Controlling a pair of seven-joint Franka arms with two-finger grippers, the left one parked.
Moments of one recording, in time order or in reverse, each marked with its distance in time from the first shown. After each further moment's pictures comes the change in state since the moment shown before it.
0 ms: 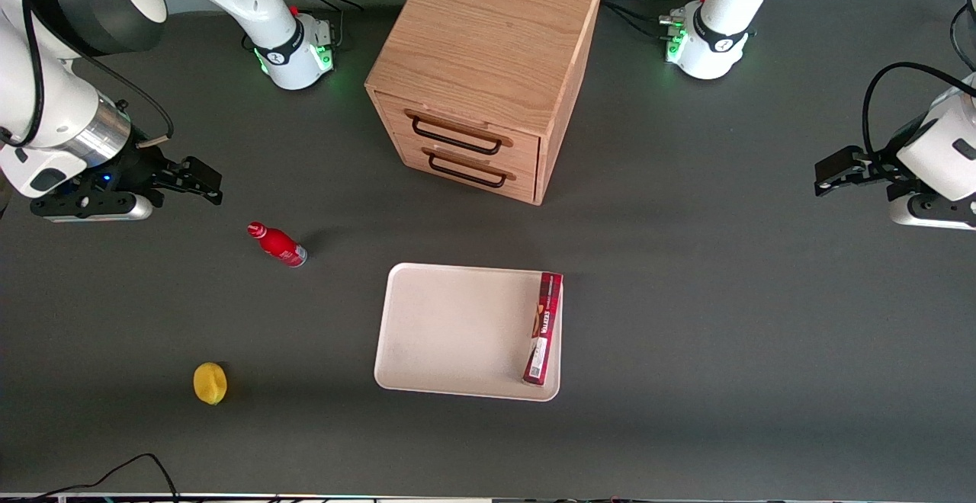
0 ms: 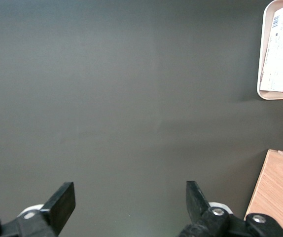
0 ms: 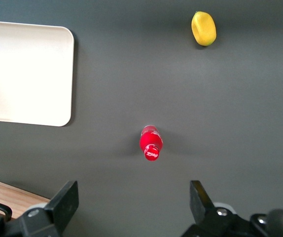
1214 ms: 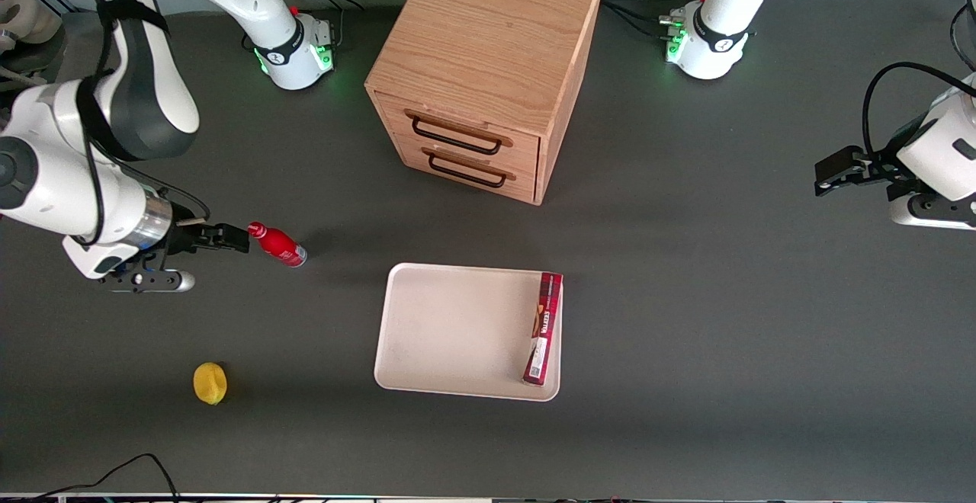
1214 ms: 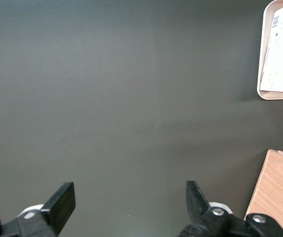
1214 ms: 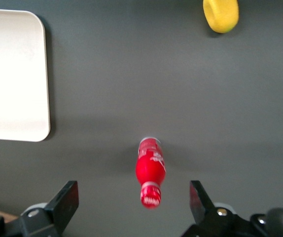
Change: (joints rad) arm -0.010 0.253 -0.007 0.028 0.008 0.131 0.000
